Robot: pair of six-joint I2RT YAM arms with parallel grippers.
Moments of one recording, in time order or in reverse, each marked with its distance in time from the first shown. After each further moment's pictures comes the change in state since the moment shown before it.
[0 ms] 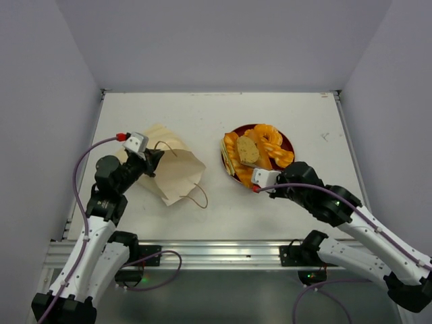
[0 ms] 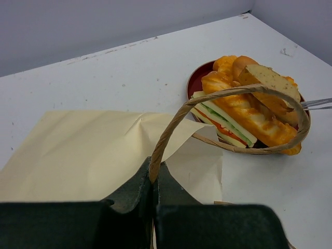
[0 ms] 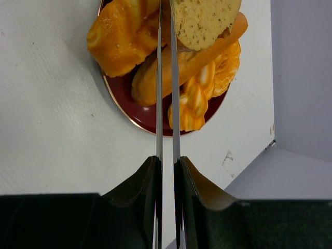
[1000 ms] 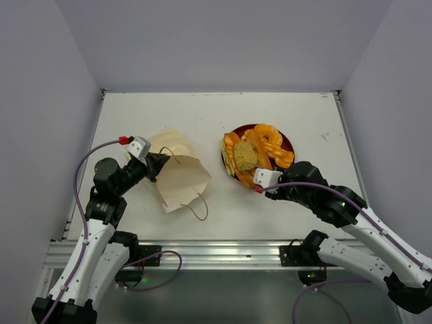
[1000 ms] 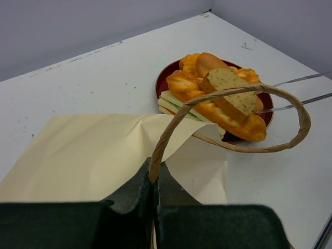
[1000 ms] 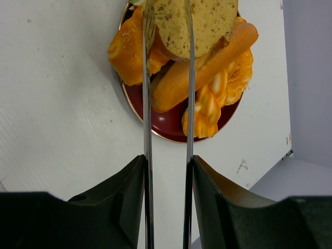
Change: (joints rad) left arm 0.000 -0.038 -0.008 -0.010 0.147 0.000; right arm -0.001 -0.012 0.024 -0.032 -0.083 0.048
